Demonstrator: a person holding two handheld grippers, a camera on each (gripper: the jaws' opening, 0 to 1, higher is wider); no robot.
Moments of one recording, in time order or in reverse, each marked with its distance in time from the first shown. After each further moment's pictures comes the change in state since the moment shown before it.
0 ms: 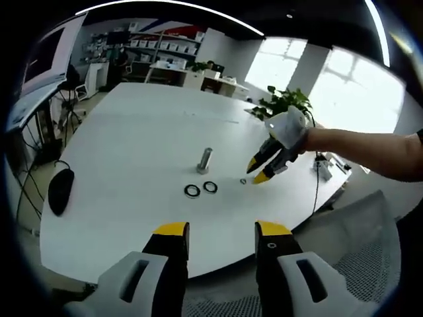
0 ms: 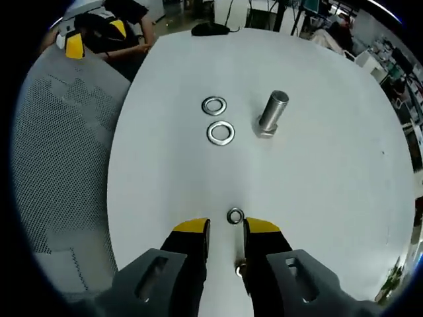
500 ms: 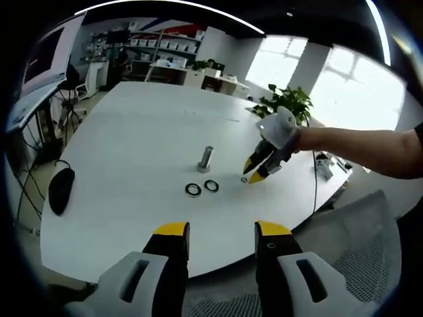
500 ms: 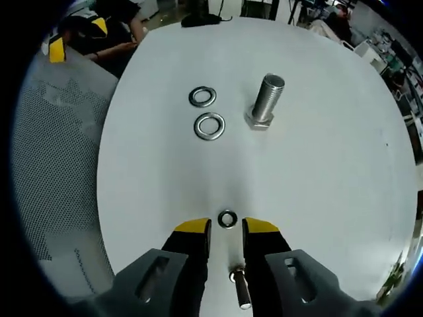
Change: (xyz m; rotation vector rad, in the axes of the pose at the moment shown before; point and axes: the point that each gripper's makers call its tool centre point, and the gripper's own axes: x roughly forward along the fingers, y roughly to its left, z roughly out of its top) left arm 0.000 0.002 0.000 -0.008 0.000 0.006; right arm 0.013 -0.007 -0.008 0.026 0.052 0.005
